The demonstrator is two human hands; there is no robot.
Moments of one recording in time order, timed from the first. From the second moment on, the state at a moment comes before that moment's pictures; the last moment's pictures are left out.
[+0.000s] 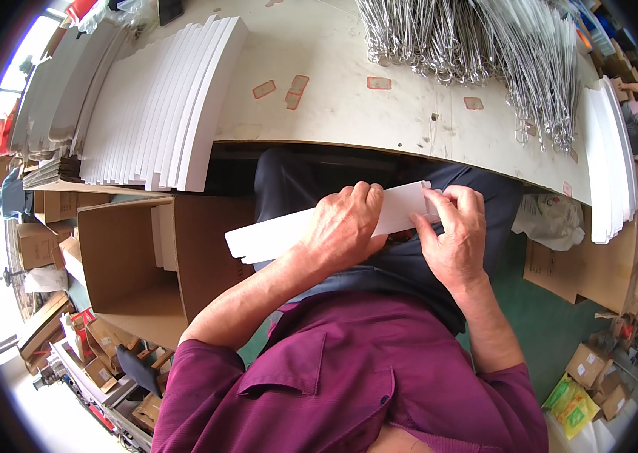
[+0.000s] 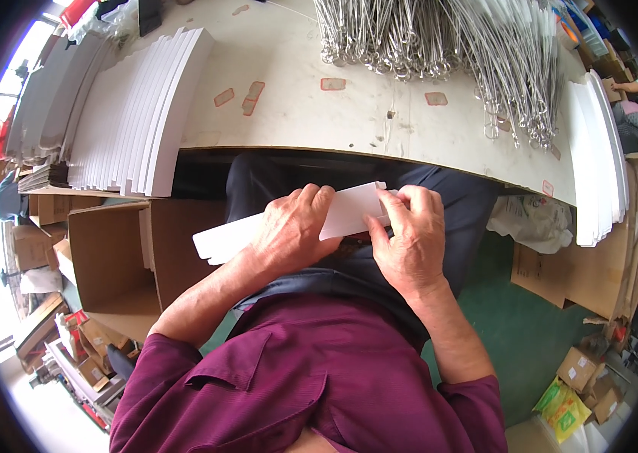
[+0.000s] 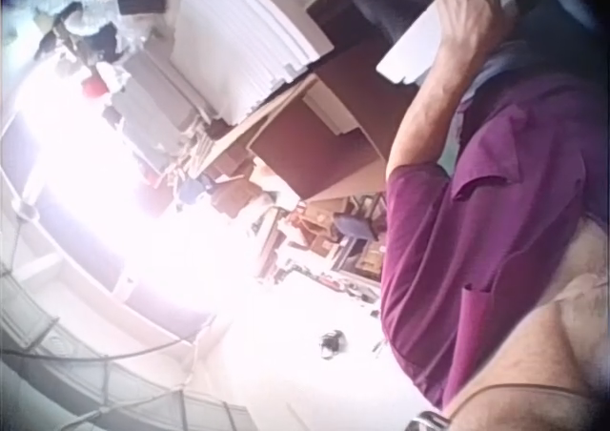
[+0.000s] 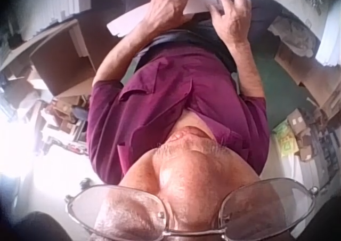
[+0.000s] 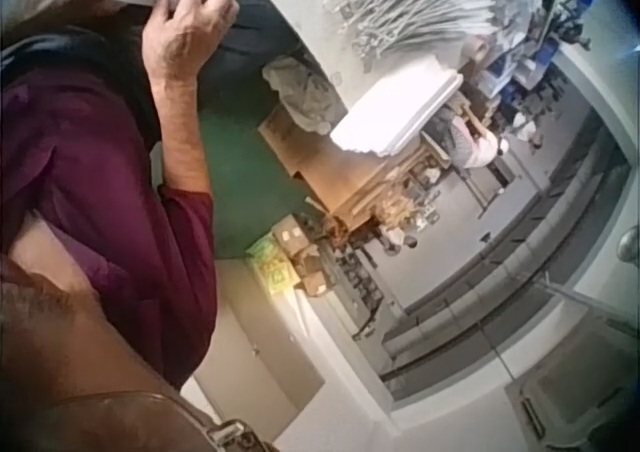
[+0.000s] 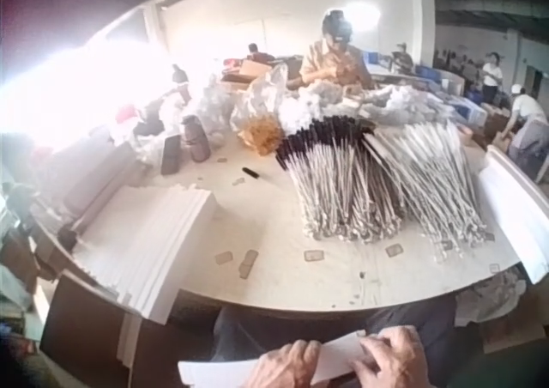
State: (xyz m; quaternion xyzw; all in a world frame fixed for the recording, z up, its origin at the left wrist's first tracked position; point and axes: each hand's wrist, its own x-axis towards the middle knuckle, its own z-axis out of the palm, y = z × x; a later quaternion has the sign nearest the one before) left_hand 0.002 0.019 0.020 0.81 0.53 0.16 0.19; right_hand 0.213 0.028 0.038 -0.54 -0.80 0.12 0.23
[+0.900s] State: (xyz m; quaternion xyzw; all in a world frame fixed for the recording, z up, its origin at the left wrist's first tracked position) left_hand -0.001 0.009 -0.007 0.84 0.50 0.14 0.15; right_hand 0.212 0.020 0.002 -0.52 -0.55 0.60 0.26
